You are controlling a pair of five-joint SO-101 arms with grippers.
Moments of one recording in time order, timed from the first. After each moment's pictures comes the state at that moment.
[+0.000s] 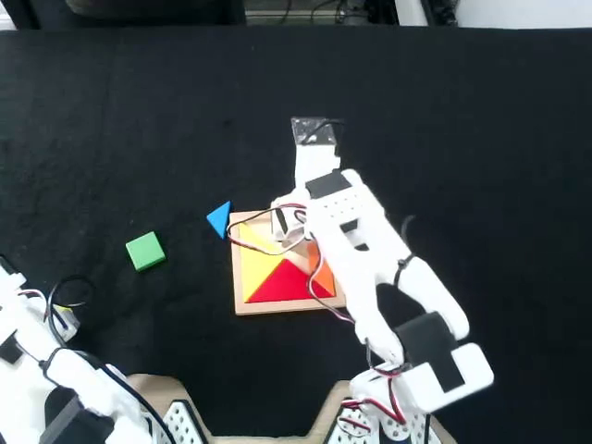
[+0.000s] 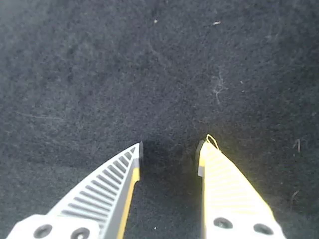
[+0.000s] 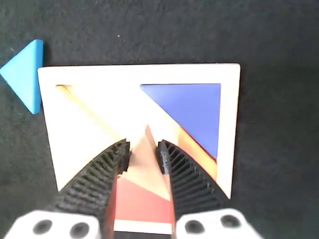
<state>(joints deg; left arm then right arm) -58.1 -29.8 67.4 49.4 -14.0 -23.3 -1.5 28.6 59.9 -20.6</state>
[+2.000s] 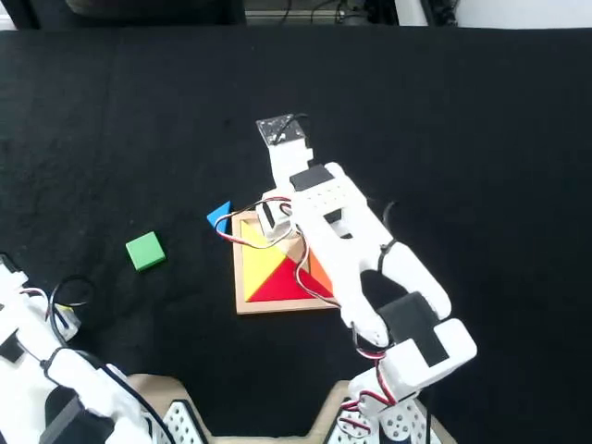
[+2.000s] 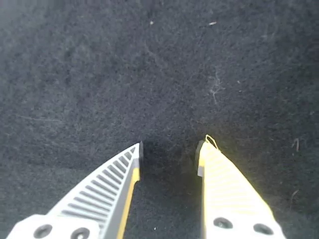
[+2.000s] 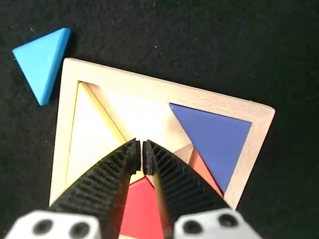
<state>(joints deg) -57.1 -29.8 67.4 49.4 -14.0 -25.4 5.8 22.6 58.5 -8.0</state>
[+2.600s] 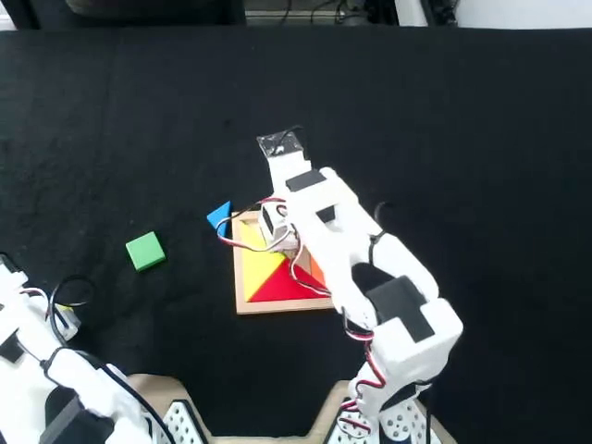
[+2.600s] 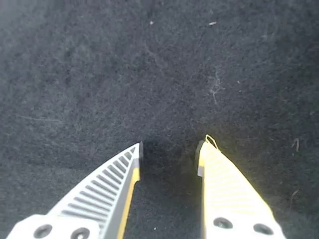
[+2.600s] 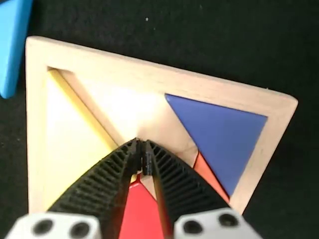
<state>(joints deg) -57.1 -29.8 67.4 49.3 -14.0 -25.4 13.2 22.1 58.5 -7.9</state>
